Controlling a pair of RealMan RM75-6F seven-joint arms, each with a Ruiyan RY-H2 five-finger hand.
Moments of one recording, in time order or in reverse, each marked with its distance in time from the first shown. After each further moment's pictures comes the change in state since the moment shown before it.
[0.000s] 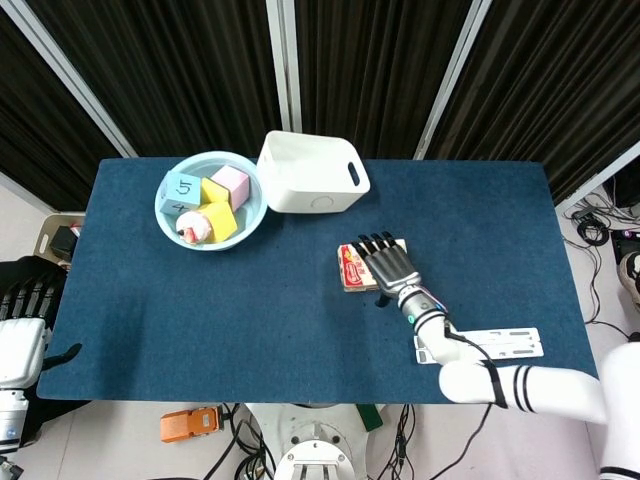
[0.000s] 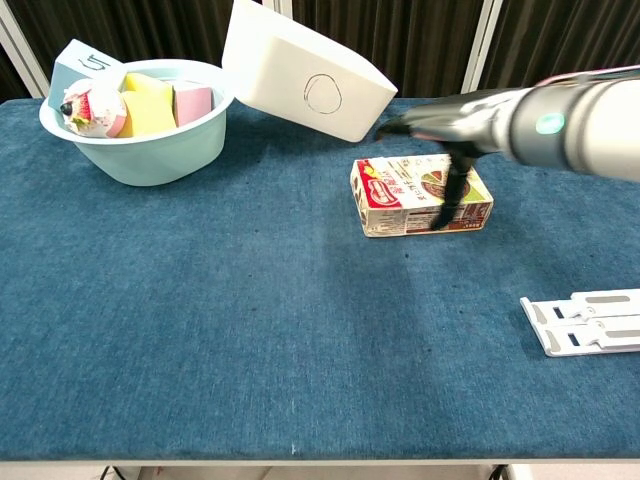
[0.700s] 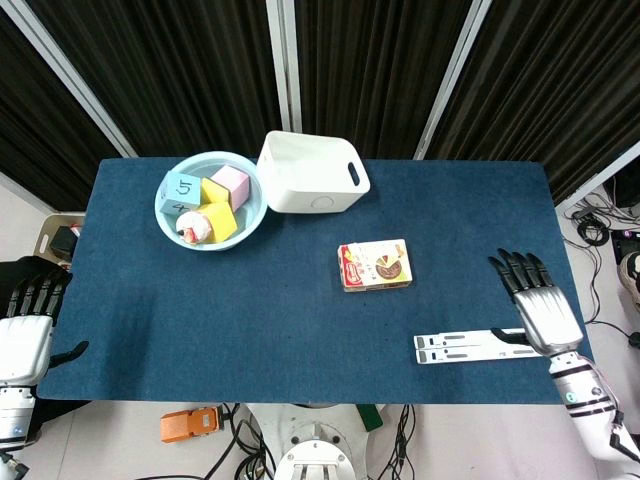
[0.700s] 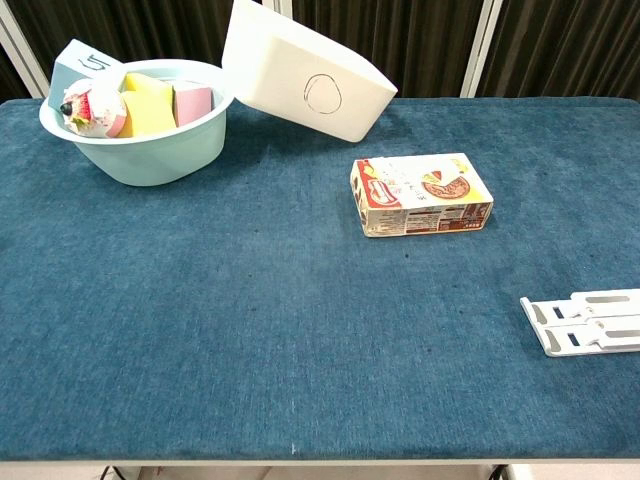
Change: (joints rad) left arm -0.012 0.002 -0.002 -0.033 0.022 0.013 0.020; right arm -0.705 0.453 -0.100 -0.155 -0.987 0.320 0.678
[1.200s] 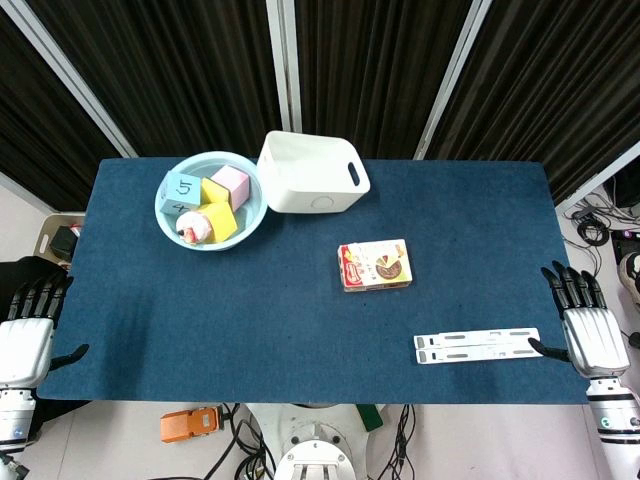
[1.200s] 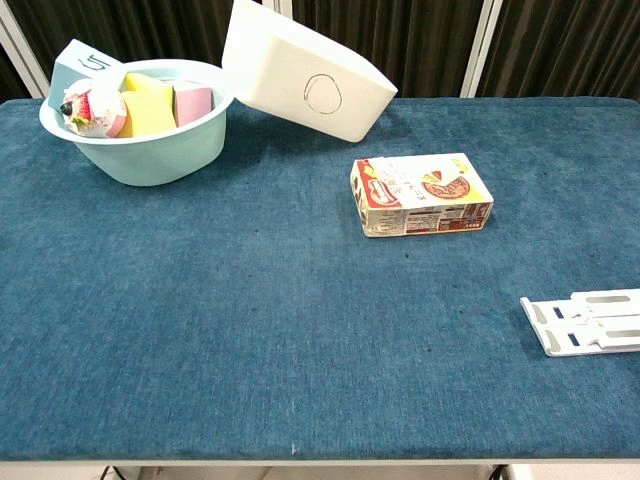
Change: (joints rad) left arm 0.002 -0.007 0.010 0.007 -0.010 -0.009 -0.001; right arm -0.174 -0.047 -0.047 0.164 -0.021 0.241 0.124
